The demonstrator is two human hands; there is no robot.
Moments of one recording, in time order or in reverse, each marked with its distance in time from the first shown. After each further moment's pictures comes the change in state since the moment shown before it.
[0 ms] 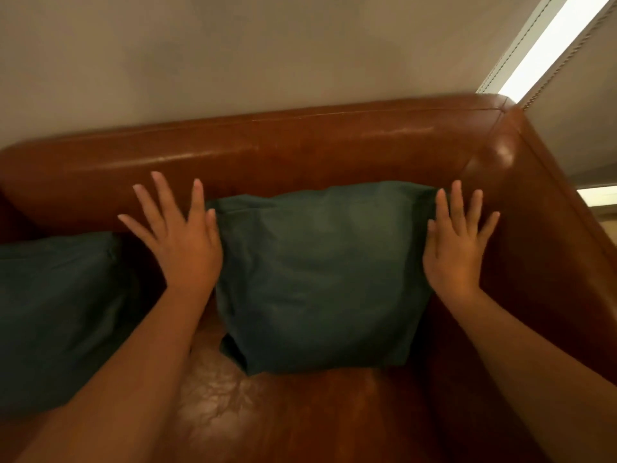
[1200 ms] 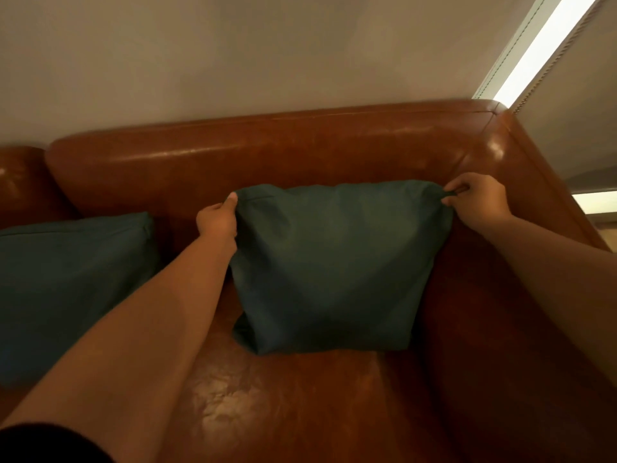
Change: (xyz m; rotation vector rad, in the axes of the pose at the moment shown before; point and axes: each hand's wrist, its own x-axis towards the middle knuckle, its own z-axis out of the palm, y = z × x) left_hand 0.021 0.011 0.003 -1.175 -0.358 -1.050; right_hand 0.059 0.016 -0.055 0.394 -0.243 0.263
